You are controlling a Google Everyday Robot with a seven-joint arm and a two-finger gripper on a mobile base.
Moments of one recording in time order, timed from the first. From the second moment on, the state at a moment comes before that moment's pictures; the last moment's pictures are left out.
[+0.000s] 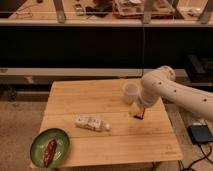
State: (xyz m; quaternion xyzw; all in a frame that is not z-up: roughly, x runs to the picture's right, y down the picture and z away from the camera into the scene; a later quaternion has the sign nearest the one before) arm 0.189 0.102 0.745 -0.12 -0.25 -0.81 0.52
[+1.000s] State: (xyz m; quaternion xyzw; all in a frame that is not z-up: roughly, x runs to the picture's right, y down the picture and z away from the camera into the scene) arm 0.167 0.101 0.745 -0.08 -0.26 -0.83 0.49
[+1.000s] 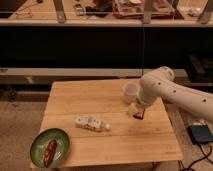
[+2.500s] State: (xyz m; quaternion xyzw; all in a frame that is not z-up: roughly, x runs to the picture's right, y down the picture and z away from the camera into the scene) arm 0.063 0.097 0.769 0.17 -0.23 -0.92 0.26
